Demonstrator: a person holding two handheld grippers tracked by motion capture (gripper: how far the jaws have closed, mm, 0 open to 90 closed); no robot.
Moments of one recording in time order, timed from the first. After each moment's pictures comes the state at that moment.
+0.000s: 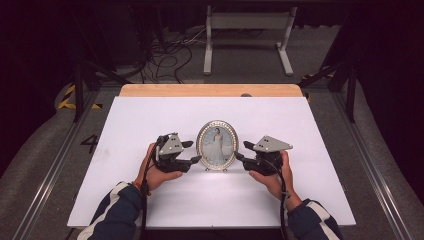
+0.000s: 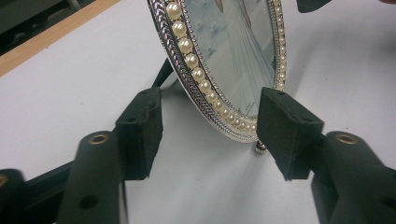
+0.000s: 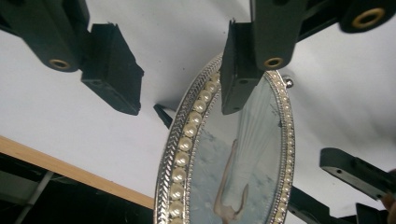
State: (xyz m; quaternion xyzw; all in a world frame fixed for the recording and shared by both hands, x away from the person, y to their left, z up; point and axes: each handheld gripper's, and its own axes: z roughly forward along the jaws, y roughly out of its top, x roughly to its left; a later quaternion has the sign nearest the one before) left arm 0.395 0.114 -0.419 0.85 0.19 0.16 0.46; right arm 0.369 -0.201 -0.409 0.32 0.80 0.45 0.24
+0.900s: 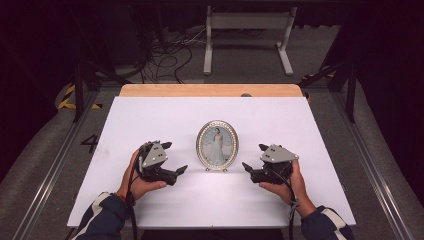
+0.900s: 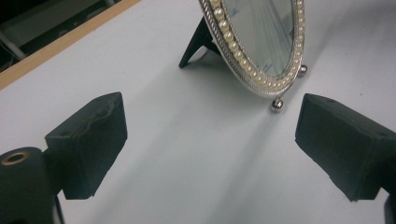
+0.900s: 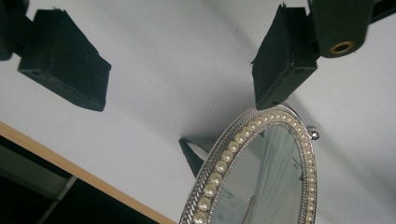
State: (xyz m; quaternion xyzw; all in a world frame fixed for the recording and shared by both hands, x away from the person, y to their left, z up) left arm 0.364 0.156 -0.424 0.84 0.22 0.21 0.45; right arm 0.349 -0.224 -0.416 0.30 0.82 0.40 0.29
